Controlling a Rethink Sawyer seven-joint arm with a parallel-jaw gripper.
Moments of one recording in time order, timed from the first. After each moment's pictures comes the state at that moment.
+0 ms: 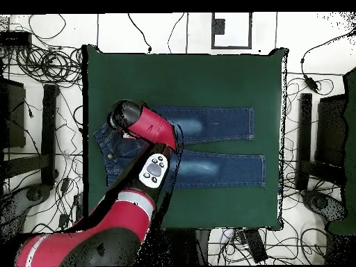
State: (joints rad) arm 0.30 -0.09 -0.41 1.25 0.83 0.83 2.84
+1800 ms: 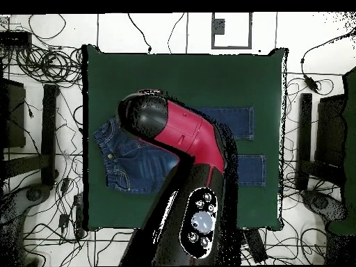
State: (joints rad) arm 0.14 -0.58 -0.33 1.43 0.48 0.69 2.82
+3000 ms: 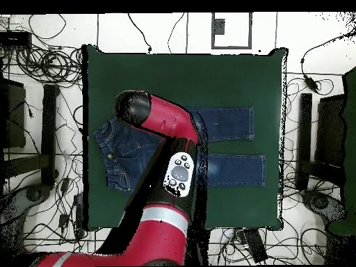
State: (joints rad) arm 0.17 -0.31 -0.28 1.29 0.51 0.61 2.82
